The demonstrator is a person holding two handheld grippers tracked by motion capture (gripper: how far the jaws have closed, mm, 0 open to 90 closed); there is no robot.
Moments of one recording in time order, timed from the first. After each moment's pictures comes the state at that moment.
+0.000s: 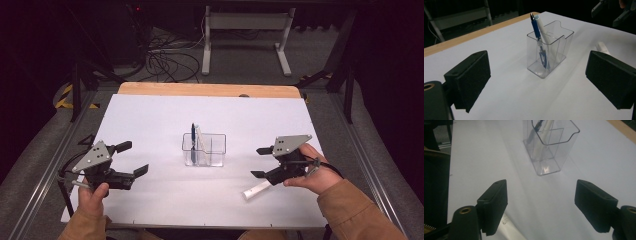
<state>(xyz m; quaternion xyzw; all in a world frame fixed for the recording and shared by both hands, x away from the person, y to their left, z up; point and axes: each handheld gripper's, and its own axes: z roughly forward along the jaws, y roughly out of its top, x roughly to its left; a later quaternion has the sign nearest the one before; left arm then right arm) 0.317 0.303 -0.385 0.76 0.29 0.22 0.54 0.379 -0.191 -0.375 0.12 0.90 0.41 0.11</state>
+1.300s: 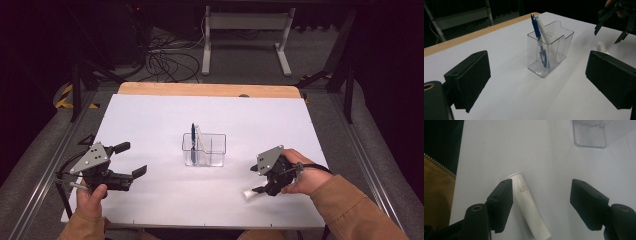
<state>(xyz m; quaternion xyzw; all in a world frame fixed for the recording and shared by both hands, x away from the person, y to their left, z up) 0.312 0.306 -0.384 0.76 0.29 0.22 0.54 0.377 -0.165 -0.397 -0.03 0.96 0.25 0.07</state>
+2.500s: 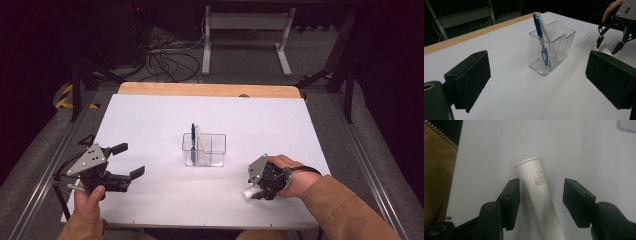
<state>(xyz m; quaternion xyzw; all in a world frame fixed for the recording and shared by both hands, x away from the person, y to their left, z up) 0.309 0.310 -0.385 0.76 0.30 0.22 0.54 0.378 -0.149 -0.423 -0.09 0.98 0.17 0.03</state>
